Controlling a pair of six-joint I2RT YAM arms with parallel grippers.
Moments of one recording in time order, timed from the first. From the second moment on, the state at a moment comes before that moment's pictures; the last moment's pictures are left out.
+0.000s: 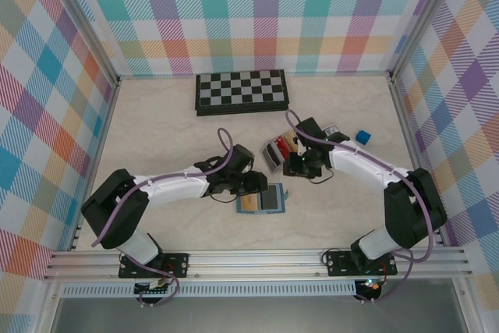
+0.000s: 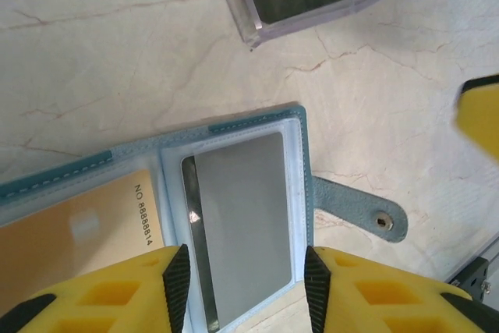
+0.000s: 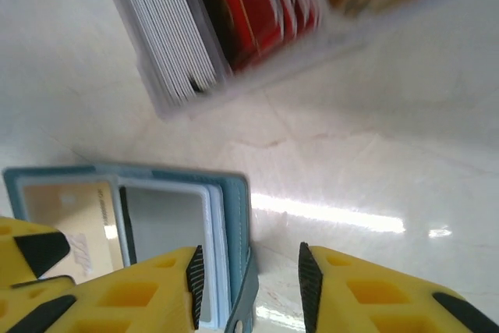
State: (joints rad) left arm -0.82 1.57 0.87 -0.22 0.22 -0.92; right arm 0.53 1.50 1.02 -0.73 -0.19 0.54
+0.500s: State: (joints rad) left arm -0.65 1.89 1.19 -0.24 0.24 -1.01; right arm 0.52 1.69 1.33 -0.80 -0.07 0.31
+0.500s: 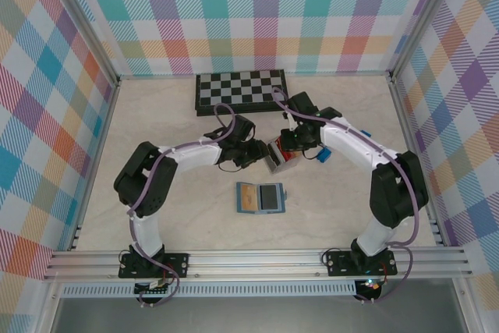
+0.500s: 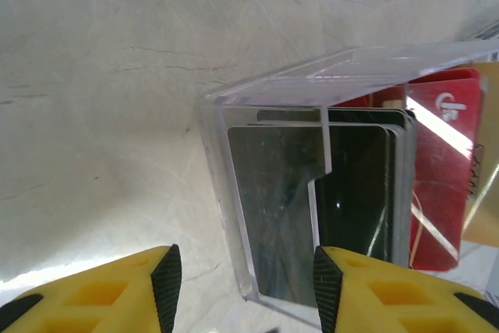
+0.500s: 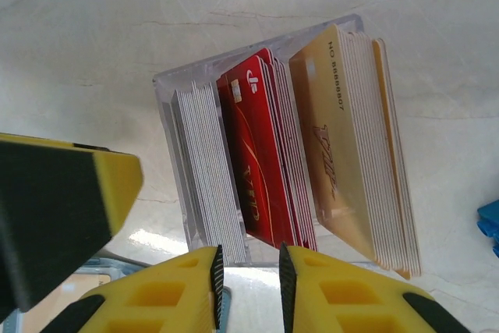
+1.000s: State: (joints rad) left arm -0.65 1.97 1.22 -0.15 0.31 -1.07; right arm 0.52 1.75 1.35 -0.82 -0.07 0.26
